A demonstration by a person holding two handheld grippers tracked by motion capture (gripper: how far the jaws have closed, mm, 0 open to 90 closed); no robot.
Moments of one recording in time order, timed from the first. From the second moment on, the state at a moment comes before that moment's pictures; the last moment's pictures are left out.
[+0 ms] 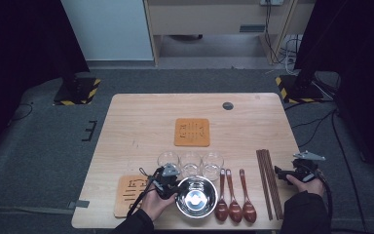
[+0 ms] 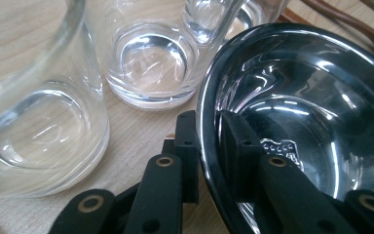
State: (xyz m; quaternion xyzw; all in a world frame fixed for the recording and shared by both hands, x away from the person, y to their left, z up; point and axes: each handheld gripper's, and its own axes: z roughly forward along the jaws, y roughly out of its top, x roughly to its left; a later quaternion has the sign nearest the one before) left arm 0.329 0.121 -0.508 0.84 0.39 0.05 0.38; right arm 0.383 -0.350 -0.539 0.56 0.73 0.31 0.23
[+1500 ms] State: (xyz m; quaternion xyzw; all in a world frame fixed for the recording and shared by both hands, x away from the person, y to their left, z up) left arm 0.315 0.135 -0.459 0.82 0.35 0.08 0.46; right arm 0.383 -0.350 -0.539 0.56 0.73 0.31 0.23
